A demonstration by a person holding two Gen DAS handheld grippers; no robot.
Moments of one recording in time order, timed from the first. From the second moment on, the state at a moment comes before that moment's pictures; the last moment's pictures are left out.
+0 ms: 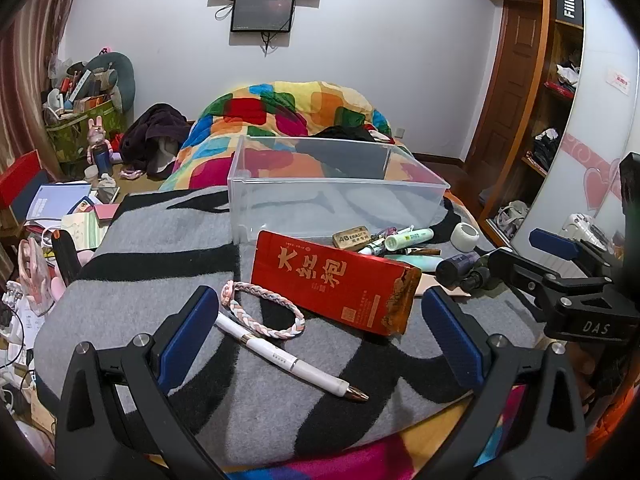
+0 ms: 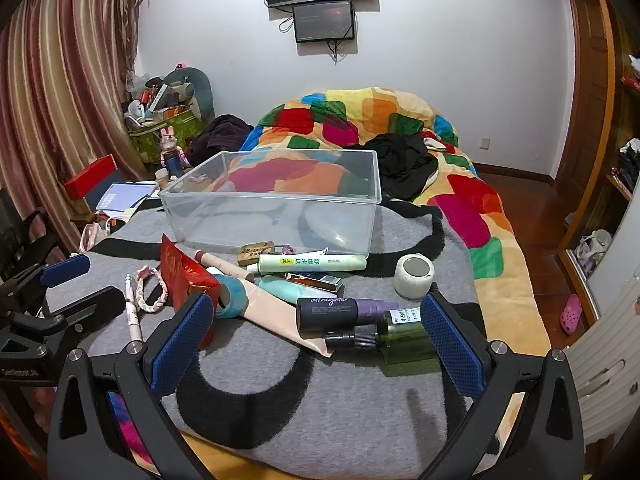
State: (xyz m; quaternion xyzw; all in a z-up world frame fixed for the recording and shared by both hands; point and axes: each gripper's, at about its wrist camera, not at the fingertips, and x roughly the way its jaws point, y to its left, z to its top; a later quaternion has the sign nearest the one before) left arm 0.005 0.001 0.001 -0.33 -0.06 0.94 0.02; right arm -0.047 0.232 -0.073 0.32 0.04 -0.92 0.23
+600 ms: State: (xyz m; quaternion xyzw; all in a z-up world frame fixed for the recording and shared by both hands) left arm 0.006 0.001 -0.001 -0.33 -0.06 0.94 0.02; right arm -0.046 0.229 -0.073 0.33 0.04 -0.92 0.23
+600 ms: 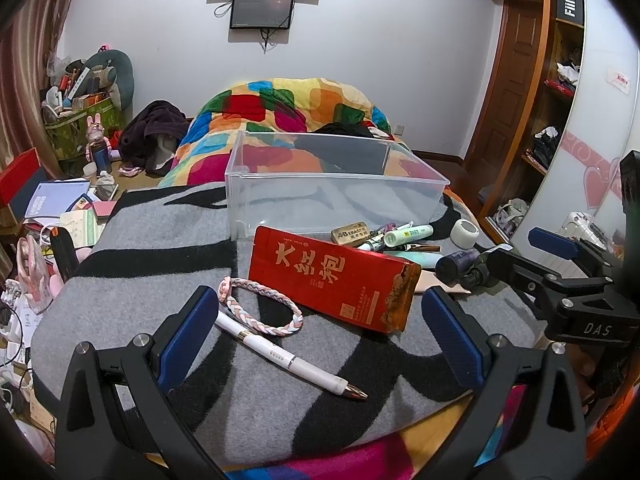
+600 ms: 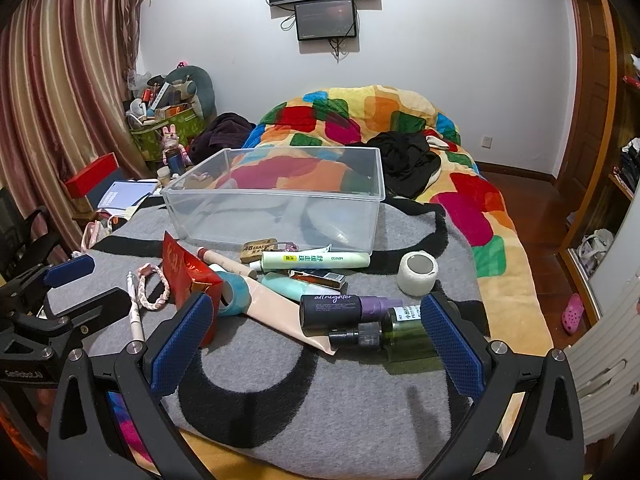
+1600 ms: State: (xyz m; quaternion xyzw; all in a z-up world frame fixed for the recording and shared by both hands) left arm 0.002 -0.023 -0.034 -0.39 -0.10 0.92 -0.02; right arm -0.062 0.253 -0.091 0.34 0.04 -0.92 0.21
